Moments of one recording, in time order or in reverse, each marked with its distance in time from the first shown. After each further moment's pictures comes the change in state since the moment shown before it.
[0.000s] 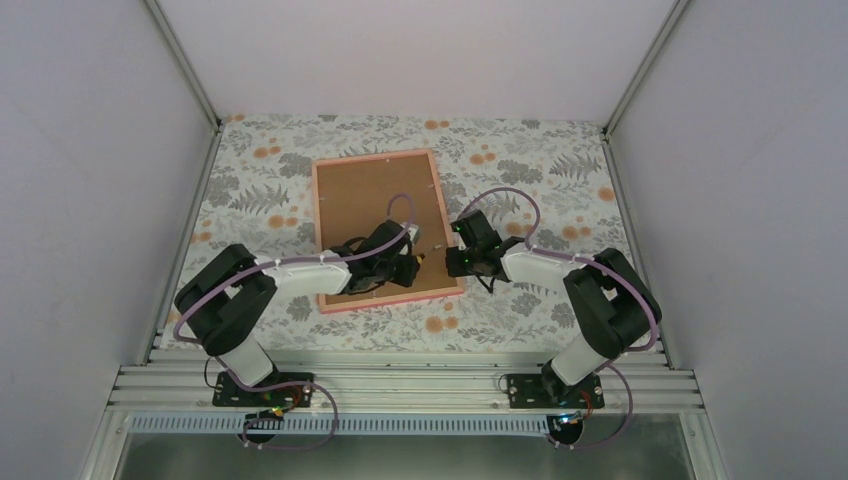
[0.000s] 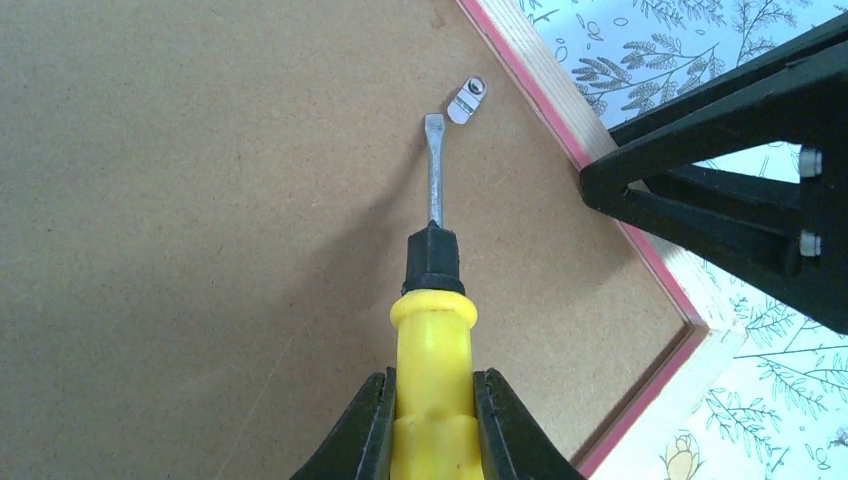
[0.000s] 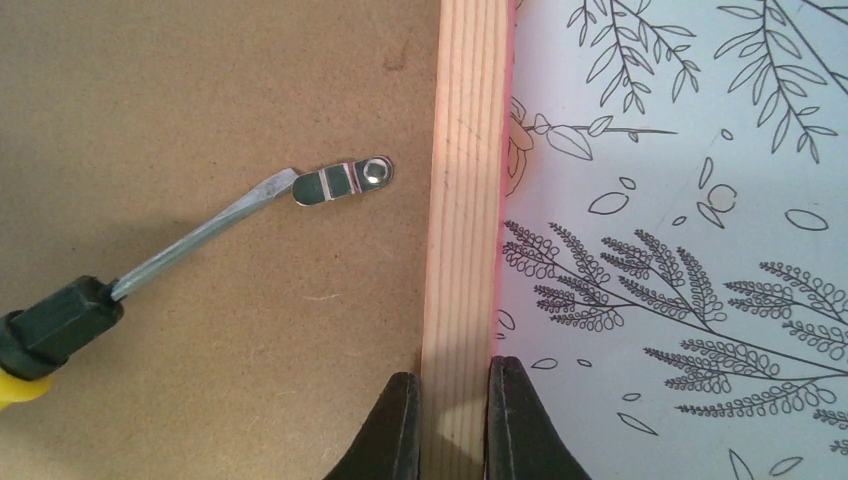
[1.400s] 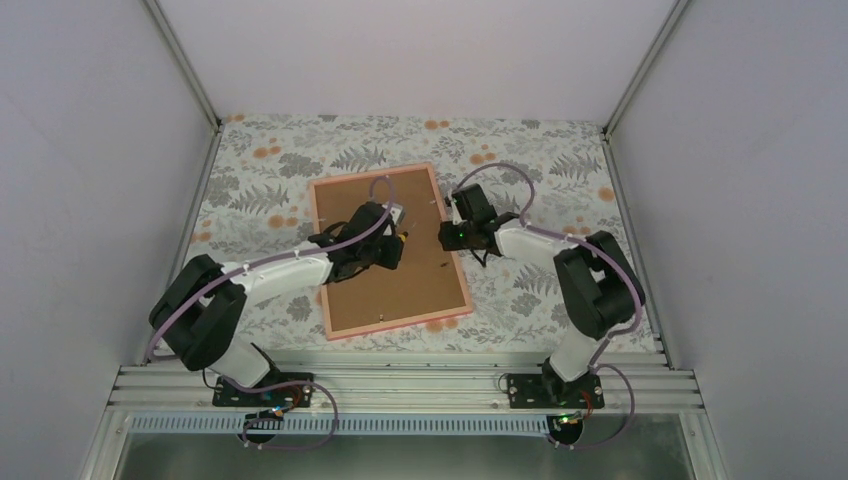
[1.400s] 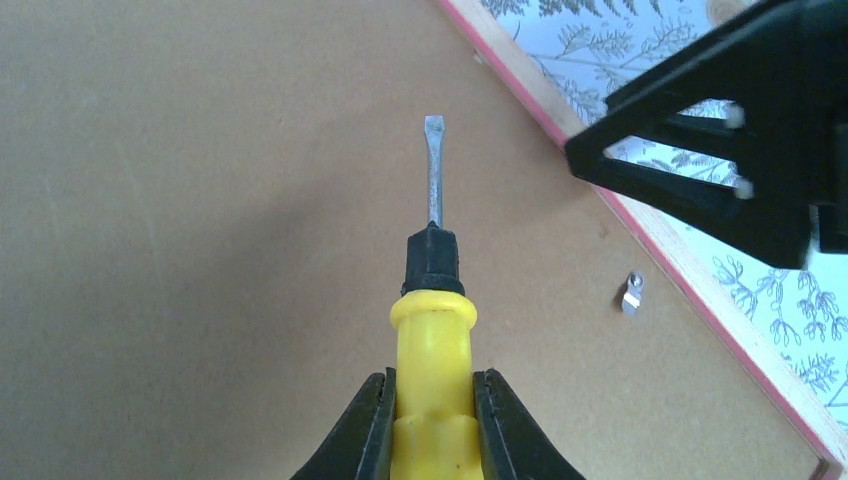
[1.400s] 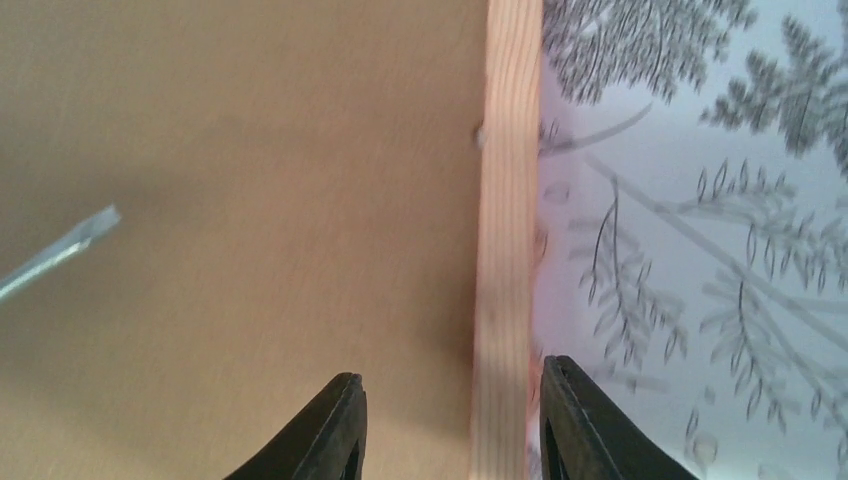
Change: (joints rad) left arm 0.092 -0.143 0.013 -0.111 -0.066 0.109; right arm -0.060 0.084 0.182 -0.039 -0.034 -0.073
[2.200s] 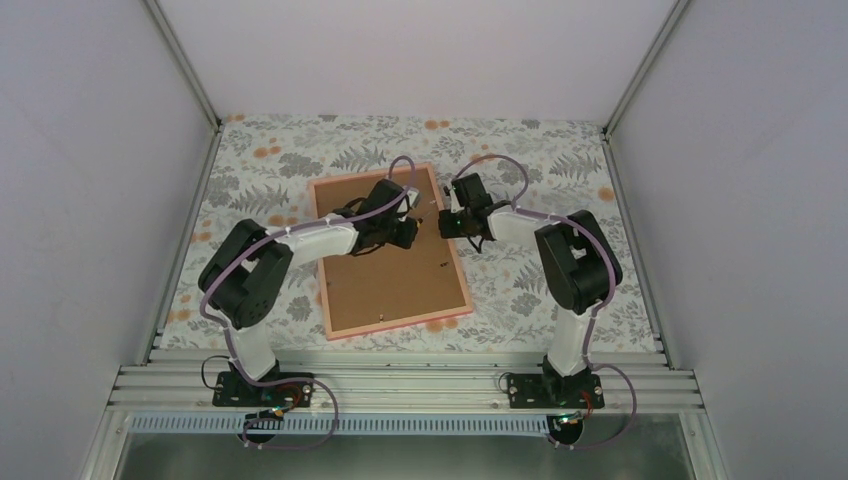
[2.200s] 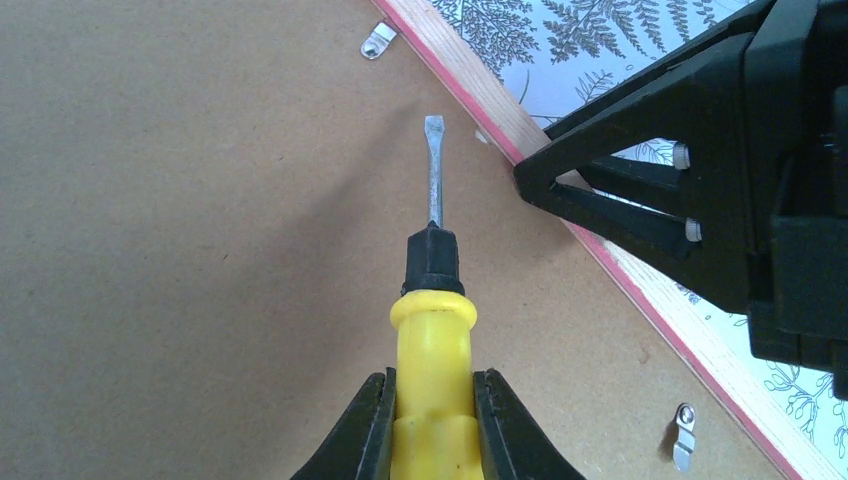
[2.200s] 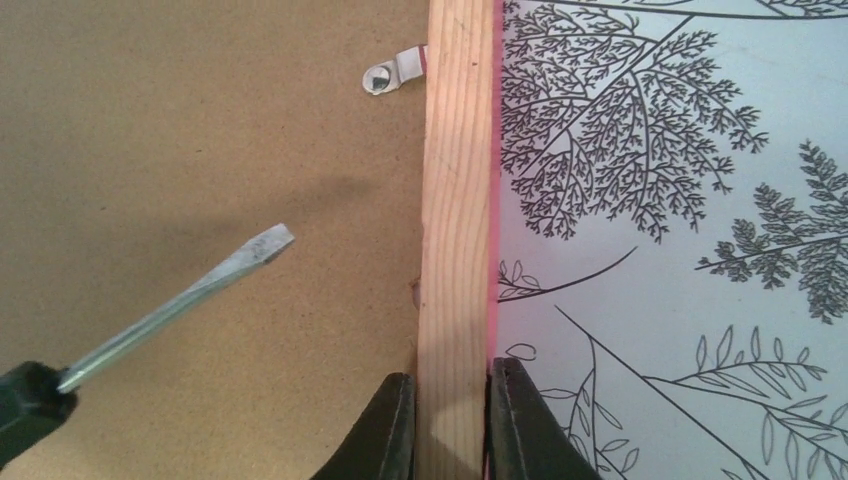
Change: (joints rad) left arm 0.079 0.299 0.257 0.007 0.122 0.080; right arm -0.066 0.220 0.159 0.065 -0.042 -0.029
